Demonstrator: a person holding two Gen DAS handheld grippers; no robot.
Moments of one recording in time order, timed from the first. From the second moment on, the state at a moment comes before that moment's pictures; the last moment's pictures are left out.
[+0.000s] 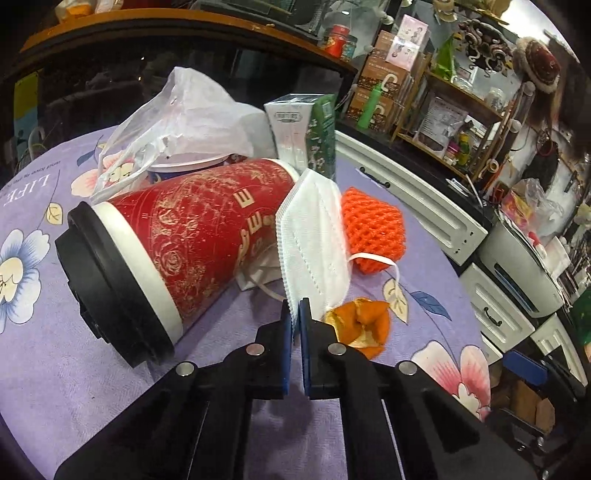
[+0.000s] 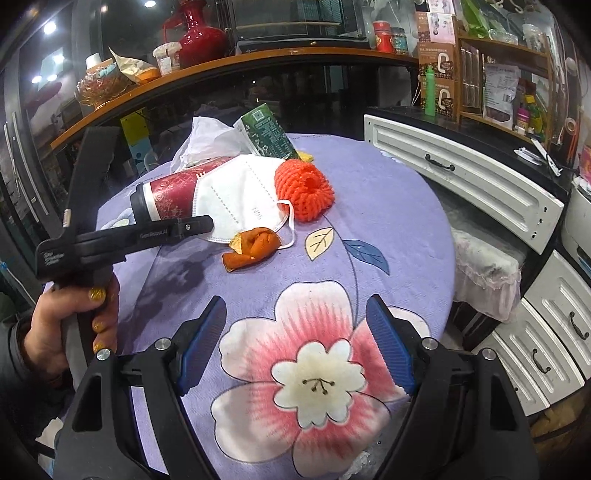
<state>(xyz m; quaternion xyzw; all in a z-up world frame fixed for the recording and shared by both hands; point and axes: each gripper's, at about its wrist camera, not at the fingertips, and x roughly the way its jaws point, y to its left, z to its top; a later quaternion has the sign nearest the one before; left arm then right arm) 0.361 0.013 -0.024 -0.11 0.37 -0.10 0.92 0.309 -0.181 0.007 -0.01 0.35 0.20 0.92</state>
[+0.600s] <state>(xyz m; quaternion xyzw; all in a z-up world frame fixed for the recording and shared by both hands) 0.299 0.037 0.039 -0.09 0.27 -0.08 0.96 0.361 -0.115 -0.004 -0.05 0.39 0.25 0.88</state>
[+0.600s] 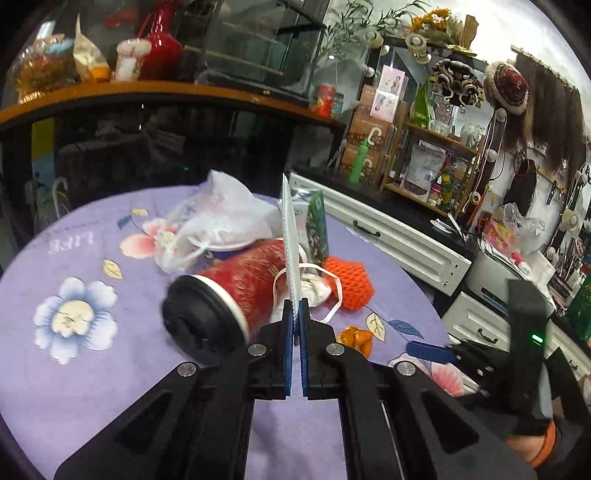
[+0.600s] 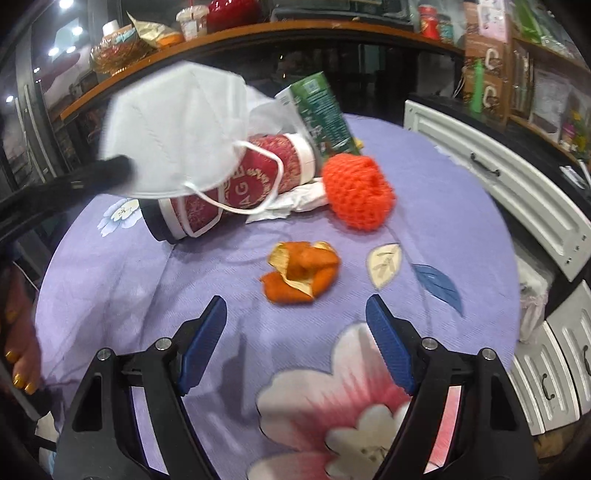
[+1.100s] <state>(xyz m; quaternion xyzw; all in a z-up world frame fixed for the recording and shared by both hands) 0.271 0.048 0.039 -0.07 0.24 -0.07 0.97 0.409 -0.081 -0.027 -0.07 0.44 0.20 0.87</state>
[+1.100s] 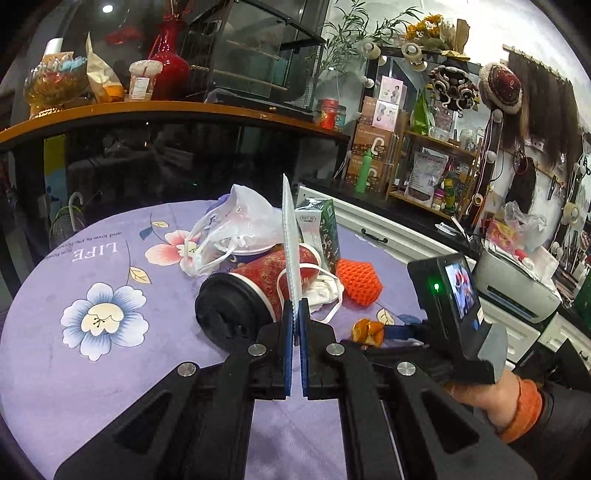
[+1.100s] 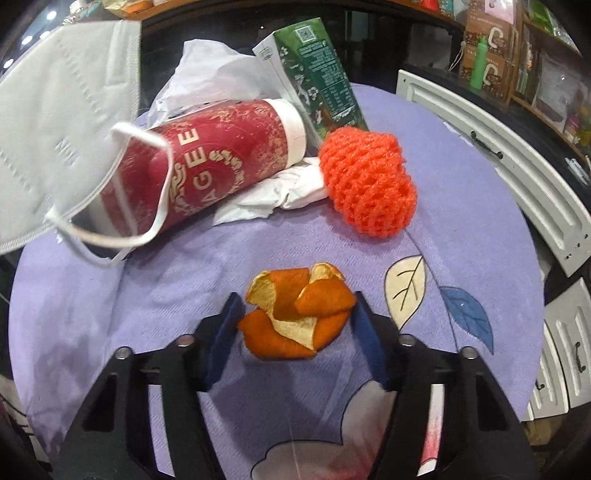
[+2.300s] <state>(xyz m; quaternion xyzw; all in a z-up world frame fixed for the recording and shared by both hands) 0.195 -0.113 0.031 -0.04 0.26 -0.23 0.94 0.215 -0.288 -0.004 0.01 0.36 0.09 0.93</state>
